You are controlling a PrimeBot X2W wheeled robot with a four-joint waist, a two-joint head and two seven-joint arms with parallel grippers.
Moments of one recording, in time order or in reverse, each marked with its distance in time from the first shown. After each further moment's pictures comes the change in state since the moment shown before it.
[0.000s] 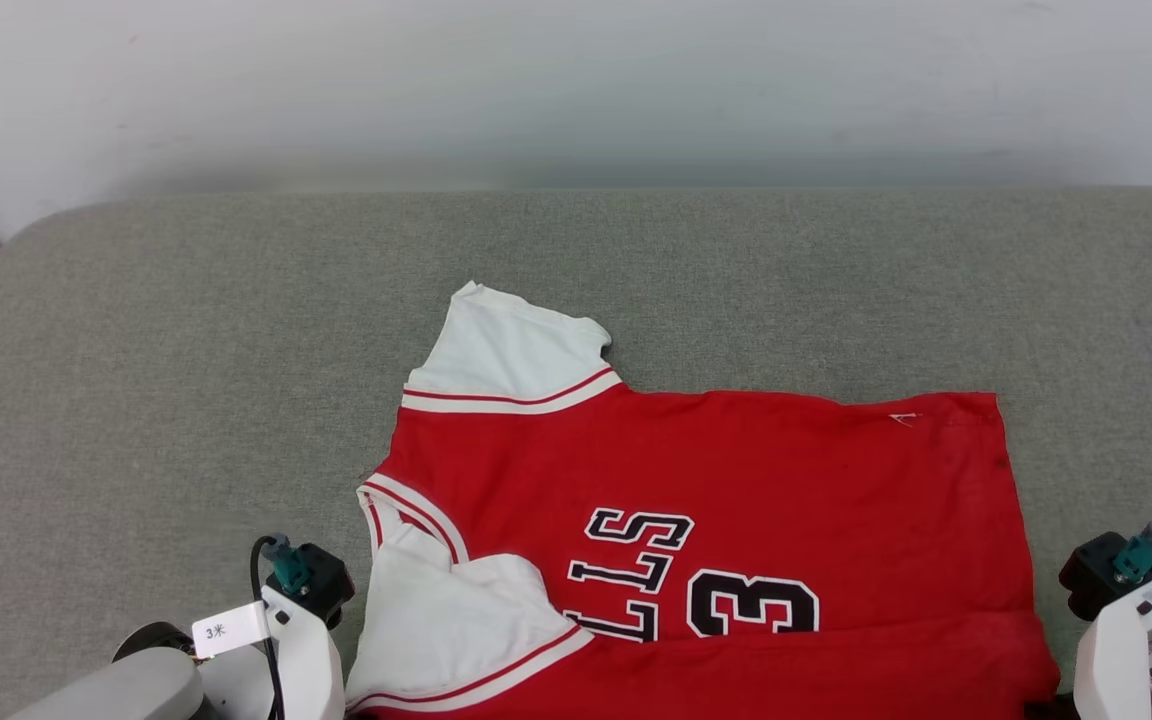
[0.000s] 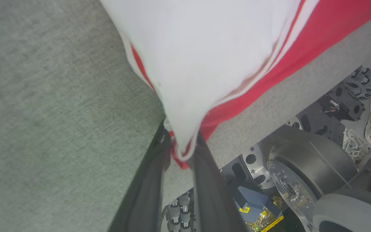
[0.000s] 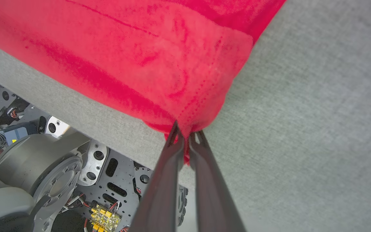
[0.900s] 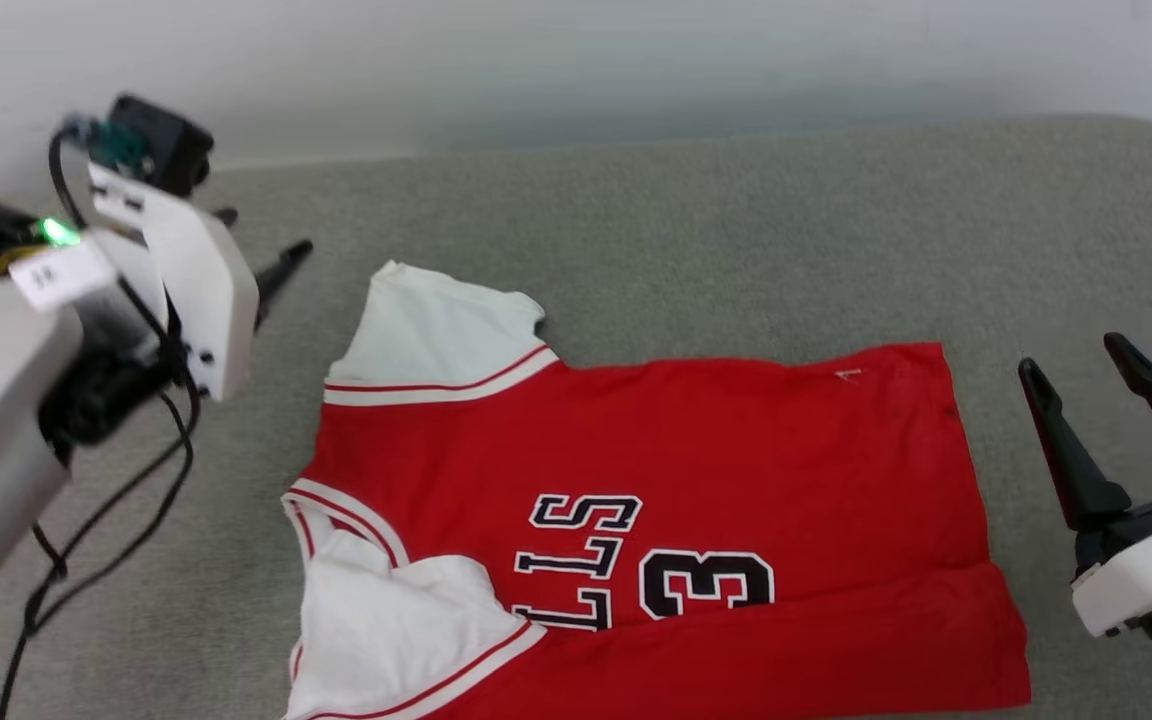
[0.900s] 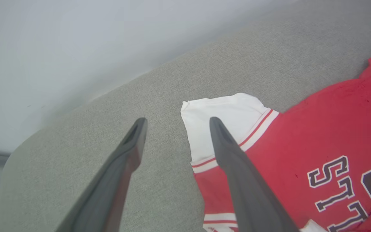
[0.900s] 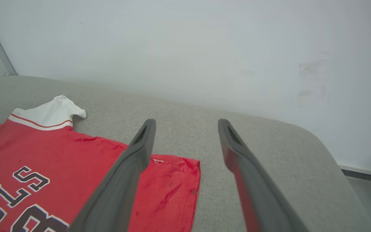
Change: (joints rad) left arm -0.426 -0.016 0.237 0.068 0.147 0.089 -0.150; right arm 0.139 0.427 -0.643 -0.303 -0.582 0.000 -0.656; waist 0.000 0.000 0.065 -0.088
